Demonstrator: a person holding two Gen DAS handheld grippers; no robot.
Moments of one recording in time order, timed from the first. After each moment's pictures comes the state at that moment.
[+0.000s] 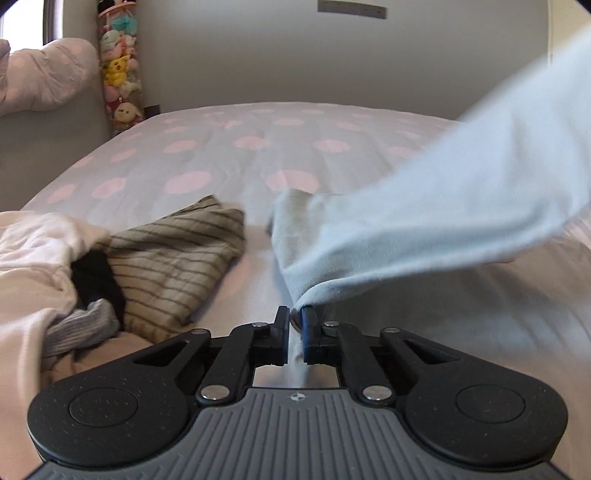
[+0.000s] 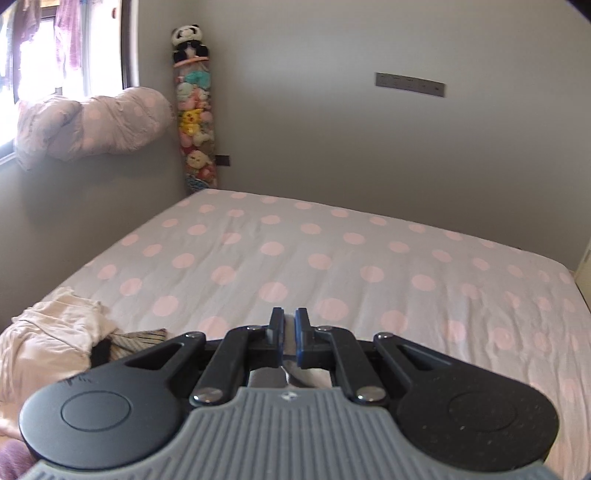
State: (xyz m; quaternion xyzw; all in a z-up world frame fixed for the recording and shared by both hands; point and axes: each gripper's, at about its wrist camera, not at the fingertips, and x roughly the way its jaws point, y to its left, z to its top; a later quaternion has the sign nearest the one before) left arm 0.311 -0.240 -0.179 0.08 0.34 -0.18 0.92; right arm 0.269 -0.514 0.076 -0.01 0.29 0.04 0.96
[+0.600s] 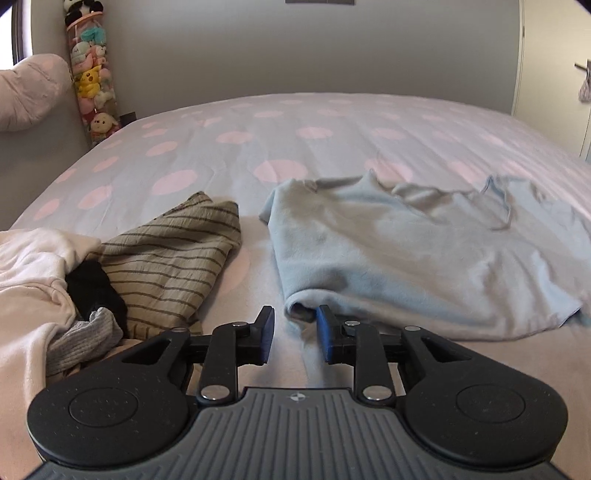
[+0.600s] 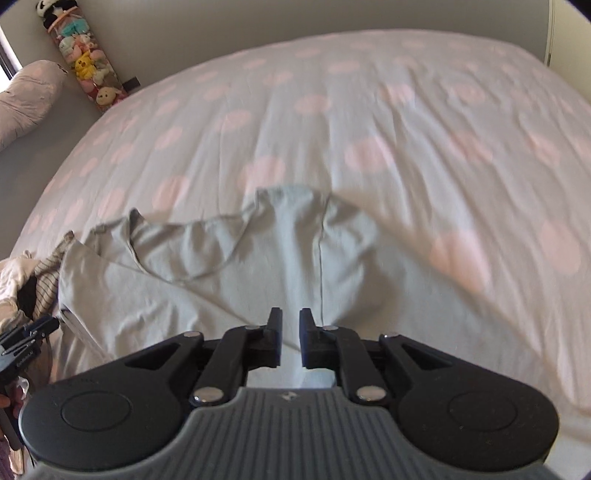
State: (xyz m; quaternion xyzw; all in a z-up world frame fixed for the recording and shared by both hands) left arm 0.317 -0.236 -0.189 0.12 0.34 -0.23 0.90; right arm 0.255 -0.616 -0.153 0.15 0.47 -0.03 0.87
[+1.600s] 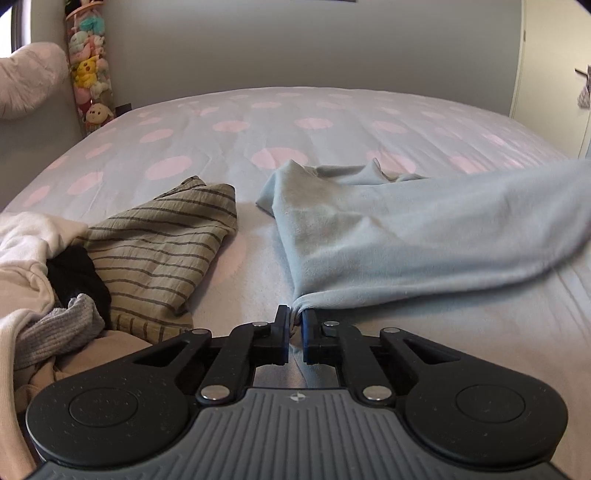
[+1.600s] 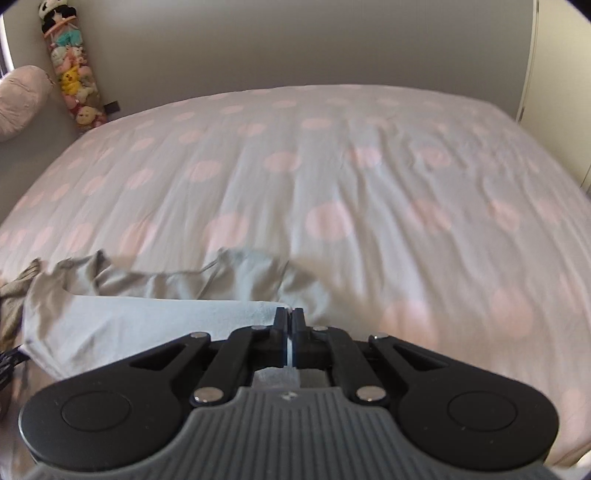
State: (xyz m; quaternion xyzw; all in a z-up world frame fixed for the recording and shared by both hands) left arm 0.325 -0.234 -0.203 0.11 0.35 -0.24 0.90; right arm 0.286 -0.633 -0.114 0.07 0.41 -0.10 0.90
